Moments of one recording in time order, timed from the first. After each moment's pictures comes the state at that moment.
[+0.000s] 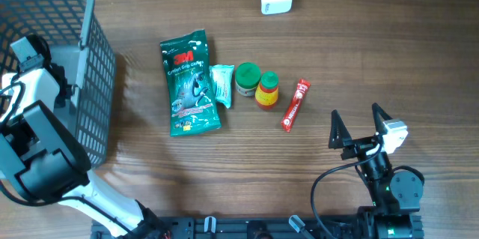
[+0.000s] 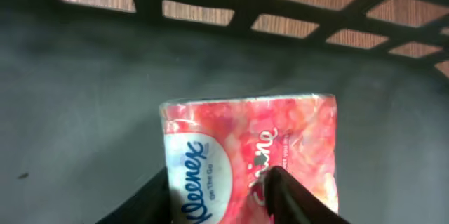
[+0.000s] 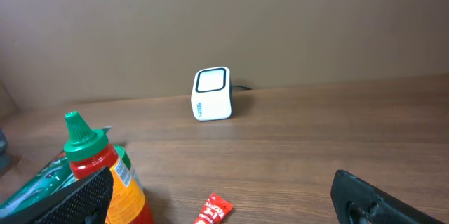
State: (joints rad) left arm 0.54 1.97 1.28 -0.42 -0.35 -1.07; right arm 0.01 0.01 0.01 0.01 -0.21 0.18
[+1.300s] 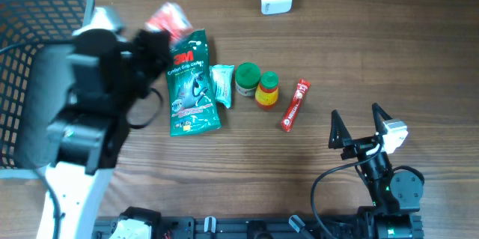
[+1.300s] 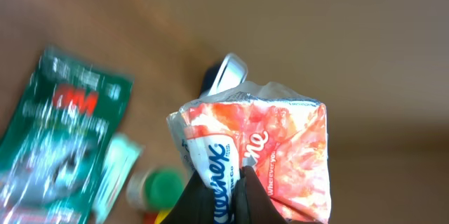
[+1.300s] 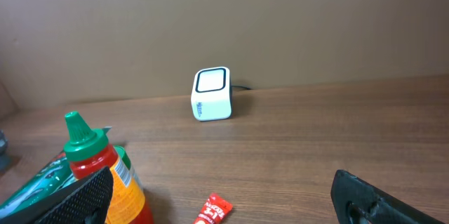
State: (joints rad) left arm -0.21 1.10 1.27 -0.68 0.10 -0.94; right arm 0.01 0.01 0.01 0.01 -0.21 0.18
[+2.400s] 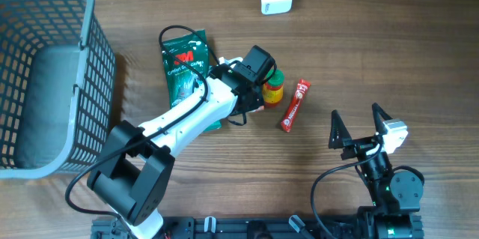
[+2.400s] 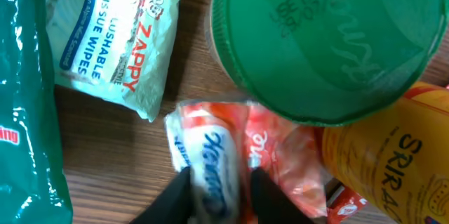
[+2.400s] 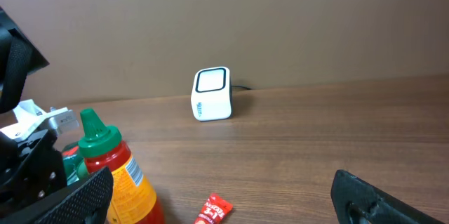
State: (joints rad) left arm -0.67 1.82 1.28 -0.78 -0.09 -0.92; right arm 0.01 0.01 0.01 0.01 -0.21 0.18
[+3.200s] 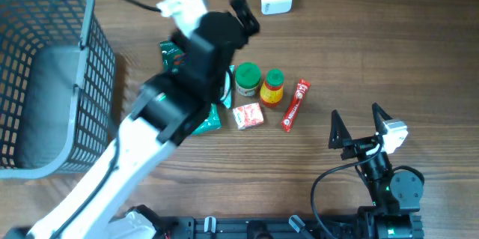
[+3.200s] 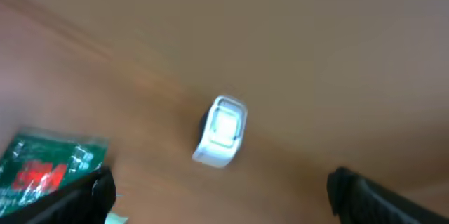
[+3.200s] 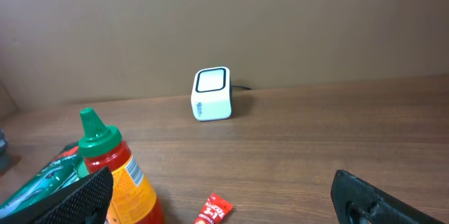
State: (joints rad) left arm -0.67 1.34 1.43 -0.39 -0.59 -0.78; right arm 0.01 0.01 0.01 0.01 -0.21 0.18
